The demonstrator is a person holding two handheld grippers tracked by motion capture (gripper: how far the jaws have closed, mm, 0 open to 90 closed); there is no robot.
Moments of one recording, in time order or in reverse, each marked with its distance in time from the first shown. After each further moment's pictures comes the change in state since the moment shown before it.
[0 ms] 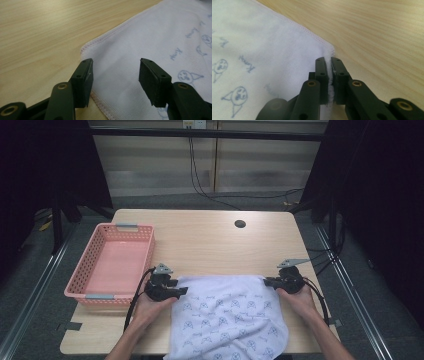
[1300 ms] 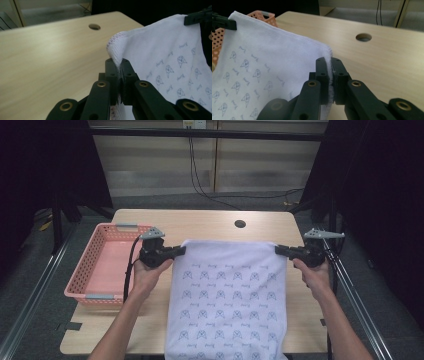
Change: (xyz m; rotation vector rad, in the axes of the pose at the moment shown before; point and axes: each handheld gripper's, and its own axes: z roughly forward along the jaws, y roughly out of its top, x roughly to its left) left arm 0.018 0.097 -0.050 -0.283 -0.076 0.002; right arm -0.027 0.067 -0.074 -0.332 0.080 0.063
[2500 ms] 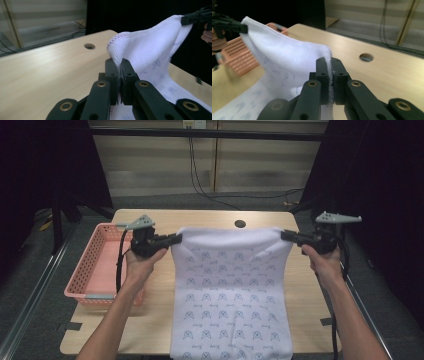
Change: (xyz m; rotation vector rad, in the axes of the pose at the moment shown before) left arm -0.012 0.008 -0.029 -0.069 -0.064 0.045; right arm 0.019 0.040 -0.035 -0.052 0.044 -0.060
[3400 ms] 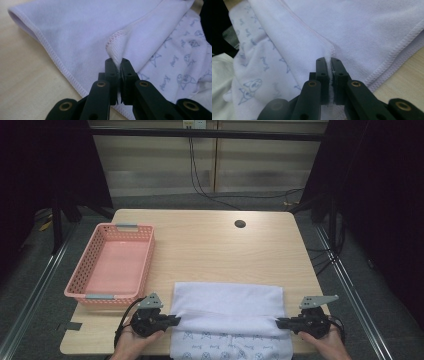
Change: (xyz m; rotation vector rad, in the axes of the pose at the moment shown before) left arm -0.068 -0.152 -0.023 0.422 -0.087 -0.031; right arm 0.072 -0.174 -0.024 0.434 0.126 0.034
